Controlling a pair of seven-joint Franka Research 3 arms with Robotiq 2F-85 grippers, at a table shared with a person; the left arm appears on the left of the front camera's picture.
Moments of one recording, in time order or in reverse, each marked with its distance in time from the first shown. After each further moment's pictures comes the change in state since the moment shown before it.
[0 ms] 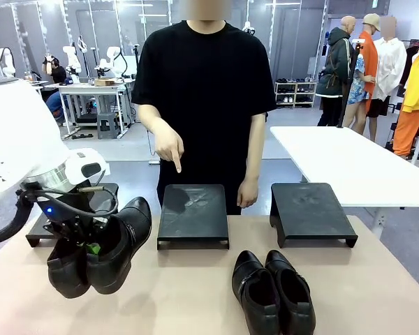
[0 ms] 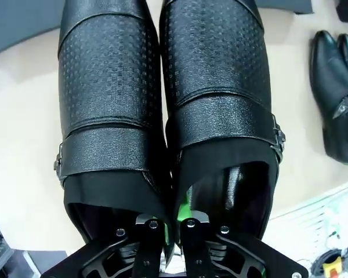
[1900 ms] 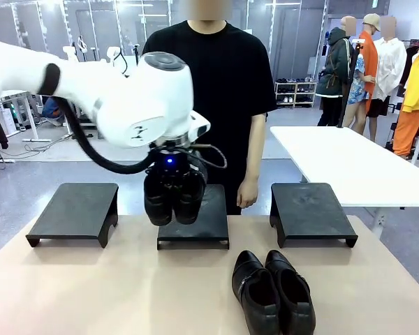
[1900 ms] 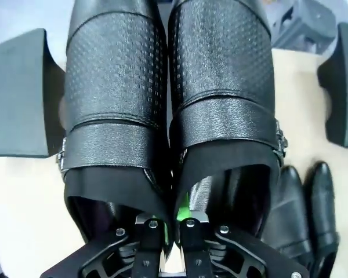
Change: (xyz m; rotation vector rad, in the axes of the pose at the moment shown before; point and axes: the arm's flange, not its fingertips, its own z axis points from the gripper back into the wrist) left arm 0.184 -0.160 -0.023 0.207 -0.201 0.108; right arm 0.000 0.000 -0.001 0.000 0.002 -0.002
